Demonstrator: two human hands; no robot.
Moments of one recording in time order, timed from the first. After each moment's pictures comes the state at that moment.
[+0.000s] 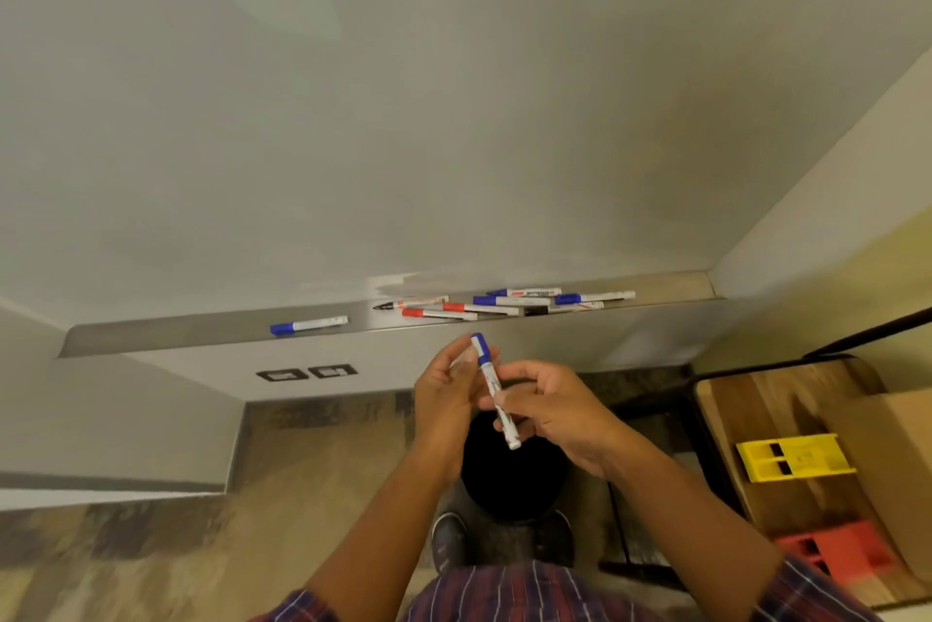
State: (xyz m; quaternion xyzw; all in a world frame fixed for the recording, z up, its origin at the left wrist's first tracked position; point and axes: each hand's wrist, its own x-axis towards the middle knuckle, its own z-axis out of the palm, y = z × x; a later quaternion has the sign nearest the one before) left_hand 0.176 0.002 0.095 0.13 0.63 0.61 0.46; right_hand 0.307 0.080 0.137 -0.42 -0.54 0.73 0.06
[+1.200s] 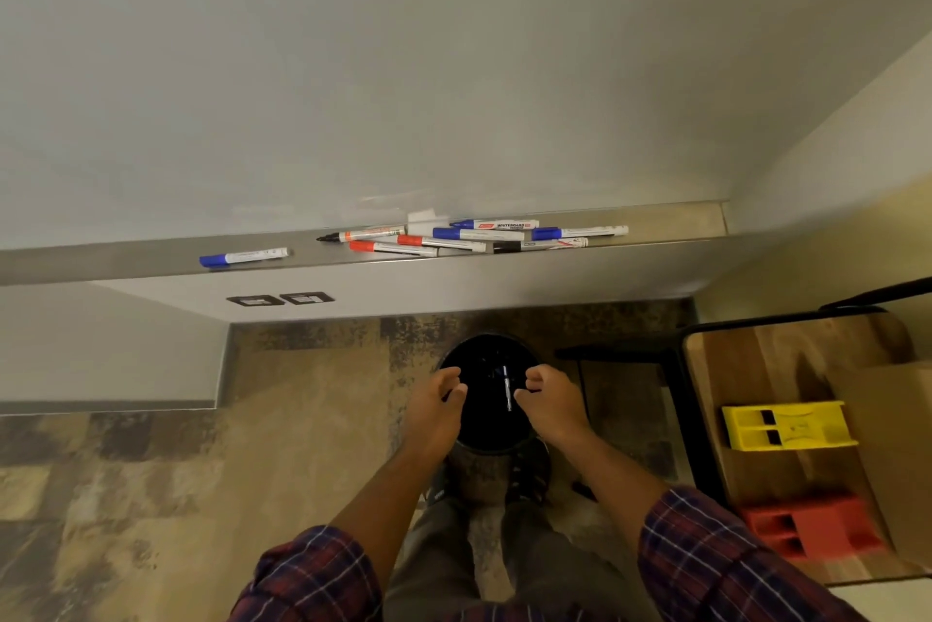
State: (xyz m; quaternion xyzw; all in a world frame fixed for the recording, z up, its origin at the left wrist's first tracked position) left_hand 0.218 -0.008 -0.077 0.19 0.83 0.29 0.44; right_hand 0.369 0.106 -0.077 -0.59 -0.62 0.51 -0.09
